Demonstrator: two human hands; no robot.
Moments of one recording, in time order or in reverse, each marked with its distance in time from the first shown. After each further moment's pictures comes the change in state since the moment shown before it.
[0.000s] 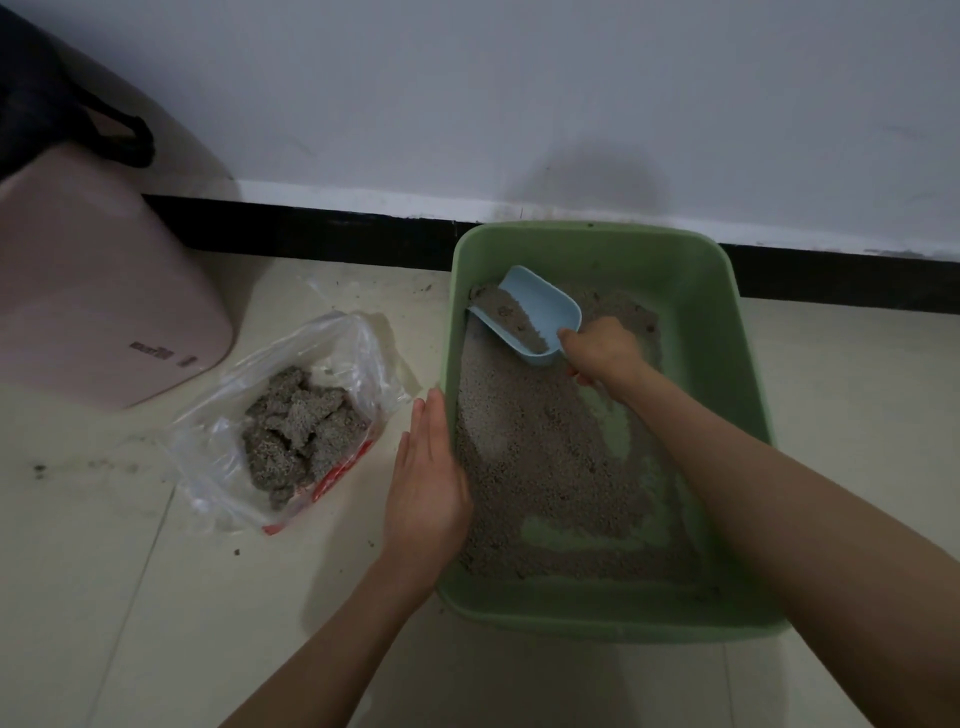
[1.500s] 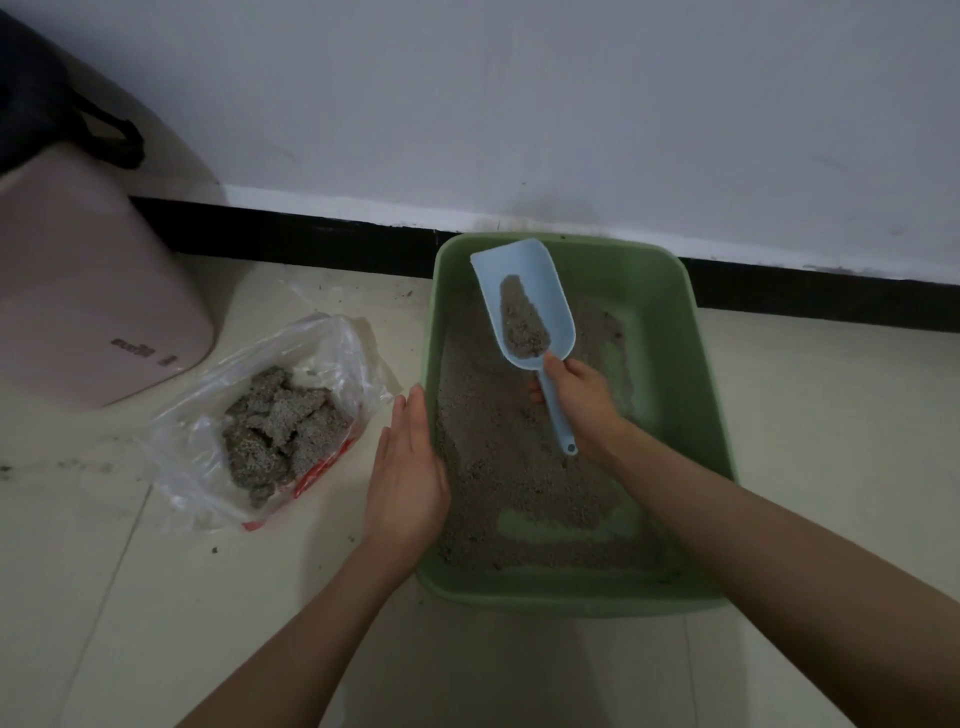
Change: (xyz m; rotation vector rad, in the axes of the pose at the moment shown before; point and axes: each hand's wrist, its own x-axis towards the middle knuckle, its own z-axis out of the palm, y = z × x) left_hand 0.000 -0.003 -0.001 0.010 -0.005 0.001; right_hand -0.060 0.026 0.011 0.677 -0.042 -0.054
